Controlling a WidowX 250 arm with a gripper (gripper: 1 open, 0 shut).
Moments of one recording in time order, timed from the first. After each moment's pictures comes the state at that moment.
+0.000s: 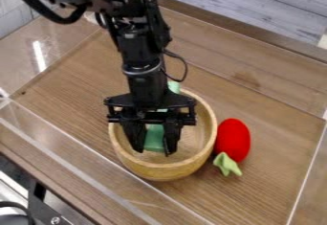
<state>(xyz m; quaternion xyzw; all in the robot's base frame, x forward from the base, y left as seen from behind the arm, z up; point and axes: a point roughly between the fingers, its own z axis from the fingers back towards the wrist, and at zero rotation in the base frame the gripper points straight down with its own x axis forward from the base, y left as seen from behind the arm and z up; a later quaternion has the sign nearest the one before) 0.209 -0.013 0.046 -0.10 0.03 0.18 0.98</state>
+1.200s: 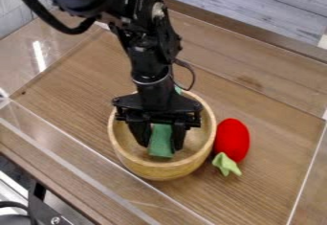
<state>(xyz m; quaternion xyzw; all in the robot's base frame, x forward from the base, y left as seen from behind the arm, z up) 0.226 -0.011 0.036 -0.06 -0.04 0.17 0.98</state>
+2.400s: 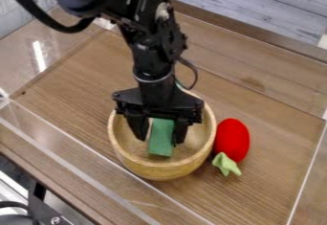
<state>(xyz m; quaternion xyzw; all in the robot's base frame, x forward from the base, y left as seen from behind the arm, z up) 0.229 -0.010 0.046 -0.04 -0.07 0.17 0.98</state>
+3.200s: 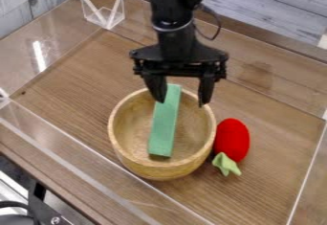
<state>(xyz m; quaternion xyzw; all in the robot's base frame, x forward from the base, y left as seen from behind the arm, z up) 0.259 -0.022 0.091 -0.06 -0.09 0.18 0.98</state>
